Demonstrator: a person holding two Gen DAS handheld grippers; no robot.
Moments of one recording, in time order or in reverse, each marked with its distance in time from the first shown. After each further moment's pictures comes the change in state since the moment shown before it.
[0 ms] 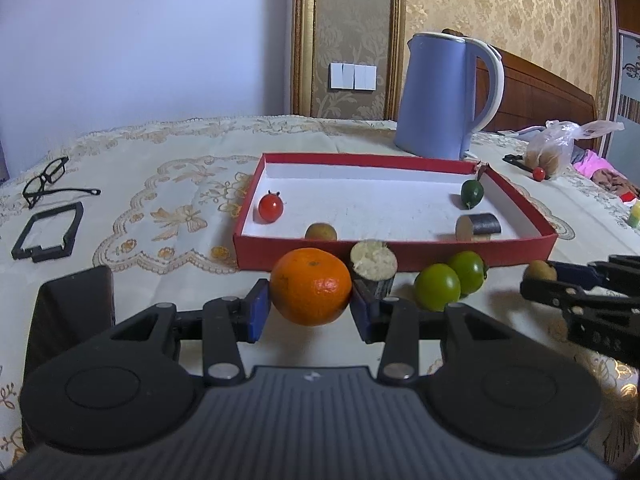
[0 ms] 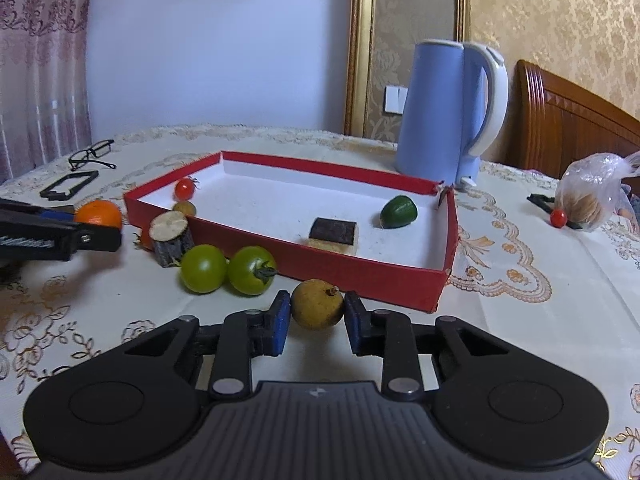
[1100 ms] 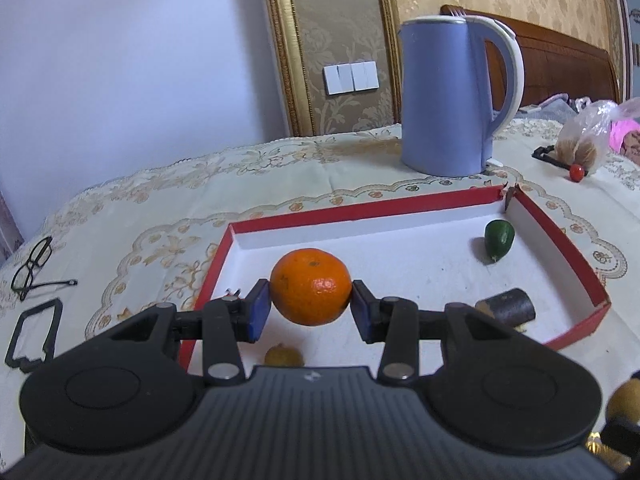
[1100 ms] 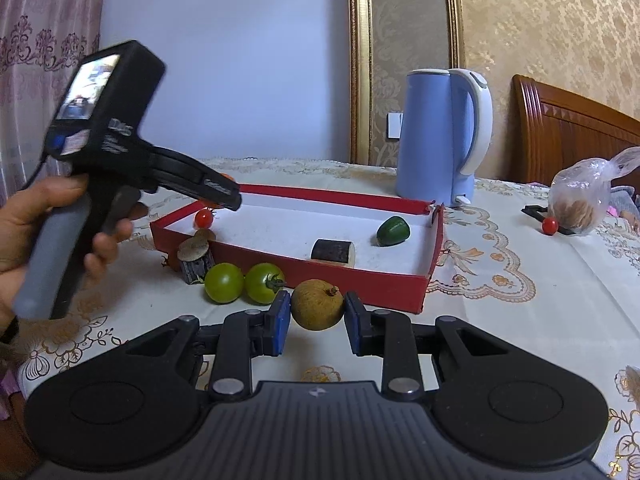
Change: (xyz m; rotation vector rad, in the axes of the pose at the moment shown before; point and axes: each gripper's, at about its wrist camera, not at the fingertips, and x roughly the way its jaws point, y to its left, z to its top) left arm 0.083 -0.063 0.075 0.149 0.014 0.115; right arm -0.036 -0.016 -0.008 0.055 -0.084 0.044
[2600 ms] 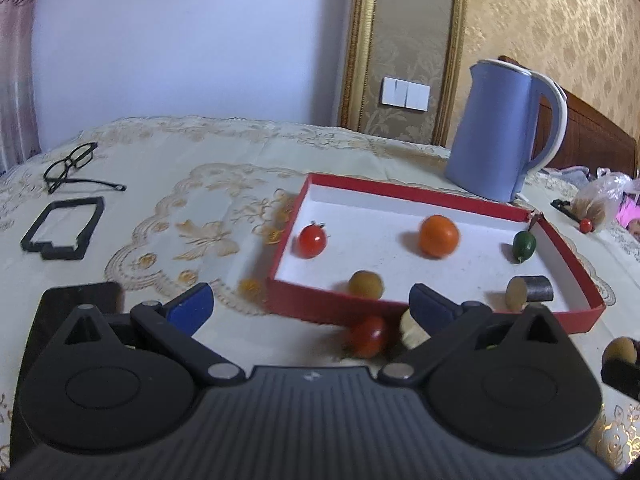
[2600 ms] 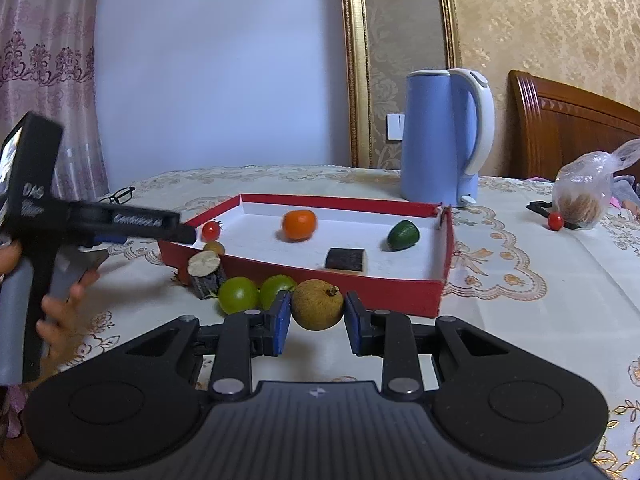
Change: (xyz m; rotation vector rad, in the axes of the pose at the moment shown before) left arm -0.040 0.081 -0.065 -0.297 -0.023 -0.020; right arm 0.004 0.015 0.007 0.036 -0.013 0.005
